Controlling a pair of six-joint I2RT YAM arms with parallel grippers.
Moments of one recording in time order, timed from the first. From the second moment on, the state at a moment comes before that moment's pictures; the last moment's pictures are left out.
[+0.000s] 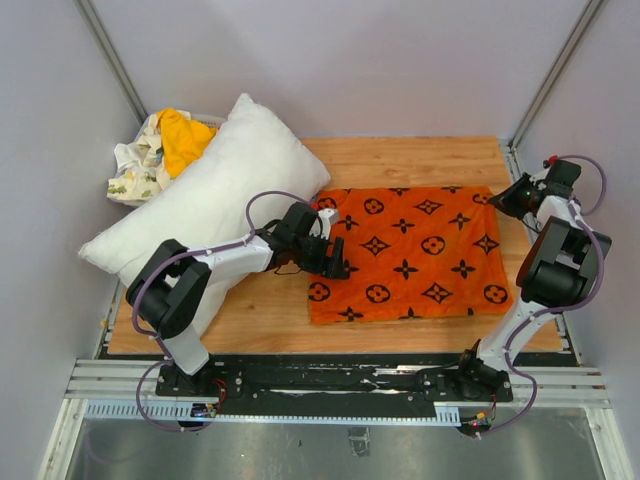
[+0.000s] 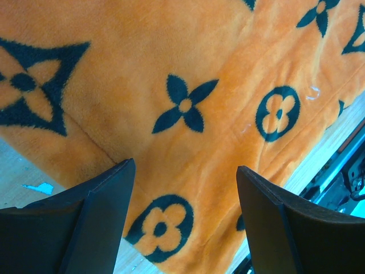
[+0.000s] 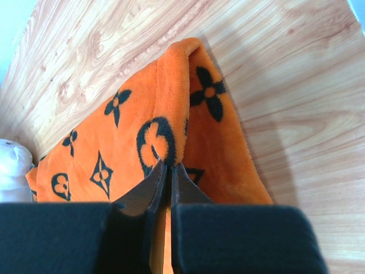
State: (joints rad) left arm -0.68 1.69 0.96 -0.11 0.35 -0.36; right arm -0.47 1.88 1.31 -0.24 -0.51 0.42
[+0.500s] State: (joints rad) left arm -0.68 1.70 0.96 -0.11 0.34 -0.36; right arm -0.47 1.97 1.45 -0.30 -0.48 0.41
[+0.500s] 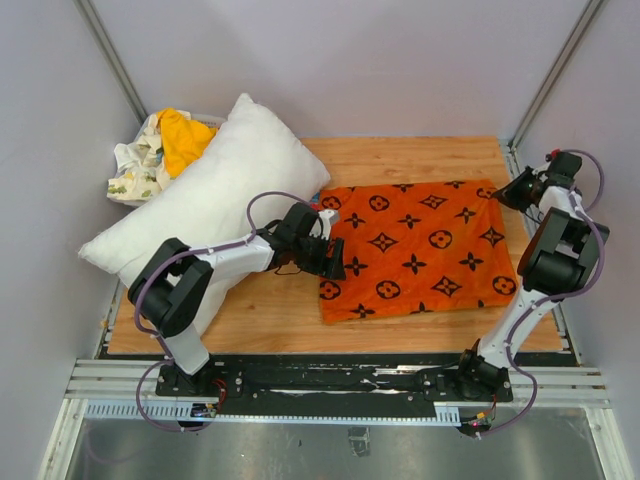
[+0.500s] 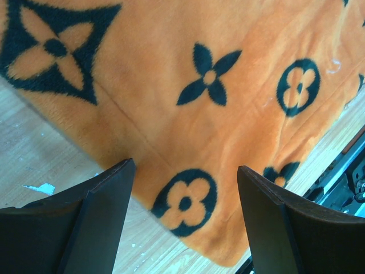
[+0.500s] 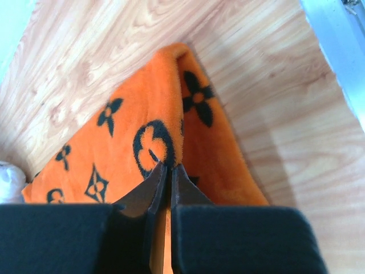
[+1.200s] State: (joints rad) left arm -0.70 1.80 1.00 0.27 0.44 -0.42; right arm -0.47 2.09 1.45 -0.30 -0.44 0.39
